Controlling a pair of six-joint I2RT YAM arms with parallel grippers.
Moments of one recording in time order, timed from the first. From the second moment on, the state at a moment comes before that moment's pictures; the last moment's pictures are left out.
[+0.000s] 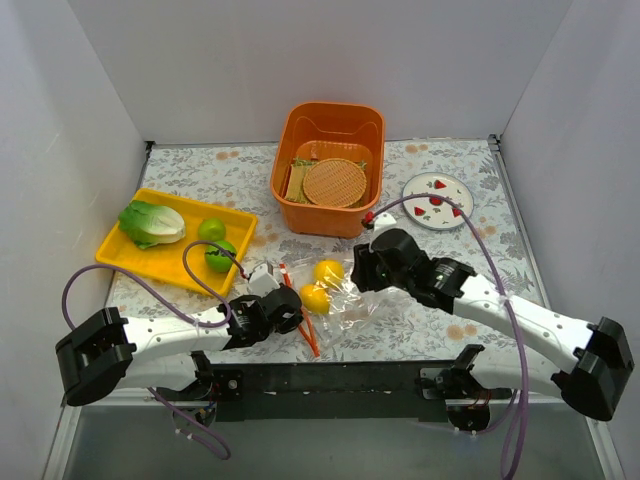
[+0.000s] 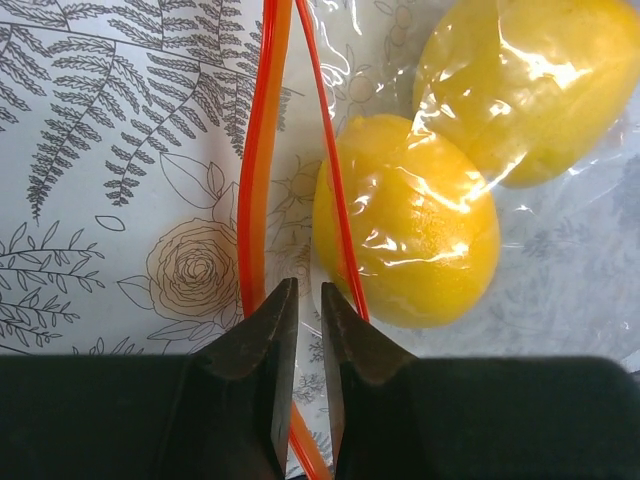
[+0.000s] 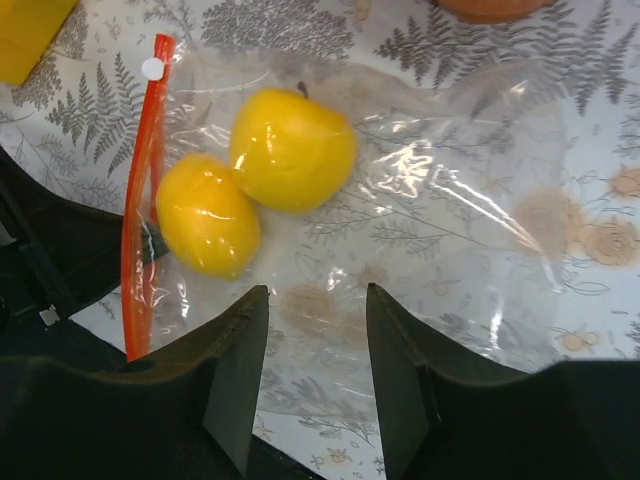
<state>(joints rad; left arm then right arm) -1.08 1.15 0.44 -0.17 -0.44 -1.37 0.90 1.06 0.84 -0.47 0.17 0.44</state>
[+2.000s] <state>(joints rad) -1.08 1.34 0.54 0.03 -0.46 -1.30 0.99 1.51 0.81 -0.23 0.16 0.63</state>
